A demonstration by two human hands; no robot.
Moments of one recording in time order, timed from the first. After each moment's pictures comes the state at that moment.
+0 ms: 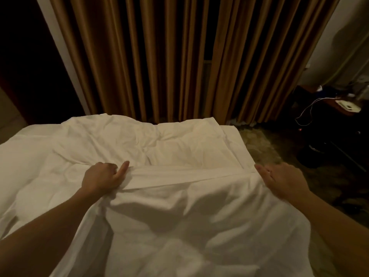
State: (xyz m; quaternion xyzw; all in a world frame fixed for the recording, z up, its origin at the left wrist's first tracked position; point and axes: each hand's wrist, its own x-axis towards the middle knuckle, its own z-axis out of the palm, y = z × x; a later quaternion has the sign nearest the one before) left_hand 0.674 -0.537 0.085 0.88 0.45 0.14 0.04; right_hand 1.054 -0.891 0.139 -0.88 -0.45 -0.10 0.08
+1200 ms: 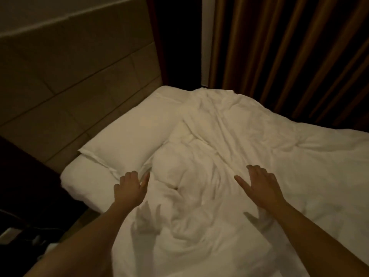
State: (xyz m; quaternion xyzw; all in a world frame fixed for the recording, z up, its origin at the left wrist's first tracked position) left_hand 0.325 -0.387 -0.033 0.63 0.77 0.02 0.10; right_hand 0.731 -0.432 -0.021 -0.75 -0.66 0.09 0.03
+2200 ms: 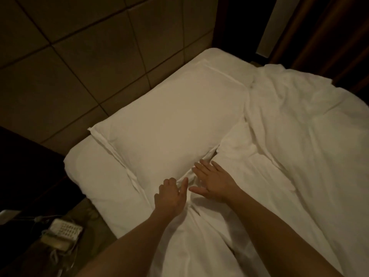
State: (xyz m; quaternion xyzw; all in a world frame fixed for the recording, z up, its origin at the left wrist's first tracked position) left_hand 0.255 -0.176 -0.216 0.52 0.80 0.05 0.29; right_hand 0.424 -0.101 -0.192 -0.43 -0.87 0.19 -0.12
